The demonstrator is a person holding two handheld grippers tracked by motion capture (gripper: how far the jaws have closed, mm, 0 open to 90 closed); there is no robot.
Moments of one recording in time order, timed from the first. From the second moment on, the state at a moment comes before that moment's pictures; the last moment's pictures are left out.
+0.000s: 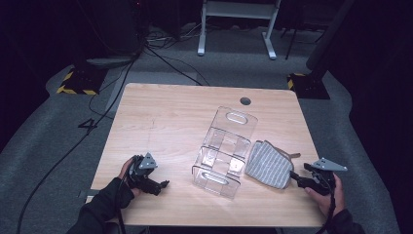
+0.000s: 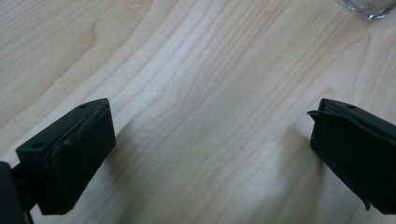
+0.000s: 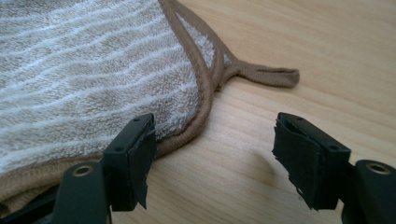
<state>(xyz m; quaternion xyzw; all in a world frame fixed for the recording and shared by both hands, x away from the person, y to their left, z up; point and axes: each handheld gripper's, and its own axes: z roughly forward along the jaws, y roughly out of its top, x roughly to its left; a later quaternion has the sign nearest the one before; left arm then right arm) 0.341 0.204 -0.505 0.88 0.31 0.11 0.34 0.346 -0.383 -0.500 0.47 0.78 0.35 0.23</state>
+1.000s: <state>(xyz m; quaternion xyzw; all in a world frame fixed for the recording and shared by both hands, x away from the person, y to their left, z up) 0.306 0.127 -0.464 0.86 0.26 0.15 0.41 0.340 -0.337 -0.468 0.37 0.82 0.38 0.23</state>
